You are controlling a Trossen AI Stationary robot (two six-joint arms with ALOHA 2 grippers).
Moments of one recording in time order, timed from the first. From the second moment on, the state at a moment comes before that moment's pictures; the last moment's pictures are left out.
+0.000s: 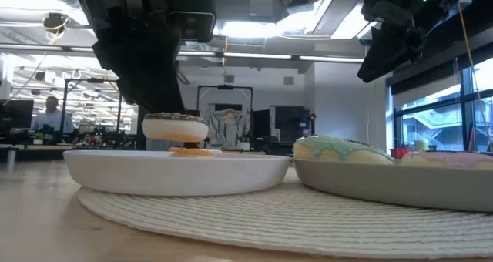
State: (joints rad) left arm -0.43 1.75 1.04 -0.30 -0.19 -0.76; right arm 0.15 1.04 0.78 -0.69 0.55 0.62
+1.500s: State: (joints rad) left arm -0.43 1.85 1.05 -0.26 -0.22 -0.84; right arm 0.15 1.04 0.78 -0.72 0.55 0.59
